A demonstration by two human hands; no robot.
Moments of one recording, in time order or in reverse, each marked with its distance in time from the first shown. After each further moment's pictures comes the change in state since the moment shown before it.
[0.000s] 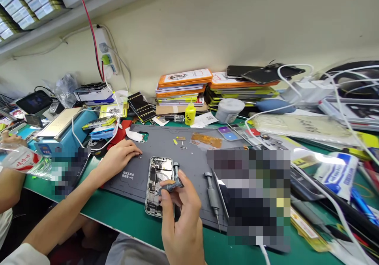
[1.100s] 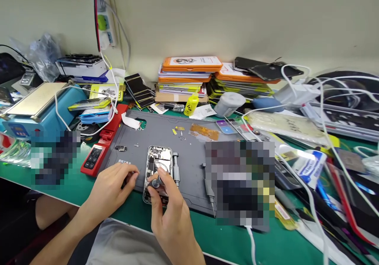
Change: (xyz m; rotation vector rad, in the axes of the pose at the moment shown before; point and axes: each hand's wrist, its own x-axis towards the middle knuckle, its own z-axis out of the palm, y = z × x) left_hand -0.078 0.077 0.034 -0.105 0.268 -0.039; right_hand -0.006 0.007 -0.001 -0.162 -0.182 -0.277
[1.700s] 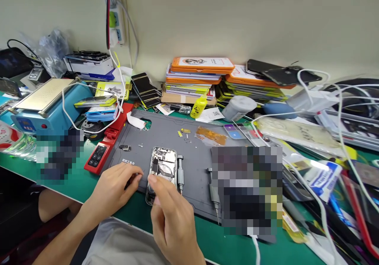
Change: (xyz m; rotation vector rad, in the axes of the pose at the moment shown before) left_hand -0.005 0.000 0.002 -0.031 -0.024 0.007; right_hand 0.012 -0.005 -0.011 -0.092 -0.137 -0.179
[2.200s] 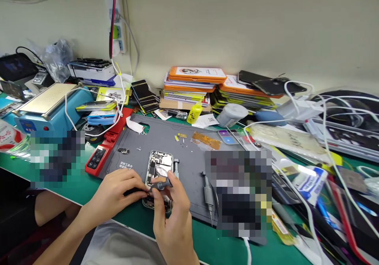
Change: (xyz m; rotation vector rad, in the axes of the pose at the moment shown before) left_hand 0.001 0.005 -0.002 -0.241 -0.117 -0.011; right_hand -0.006 -0.002 0.009 0.158 0.174 0.236
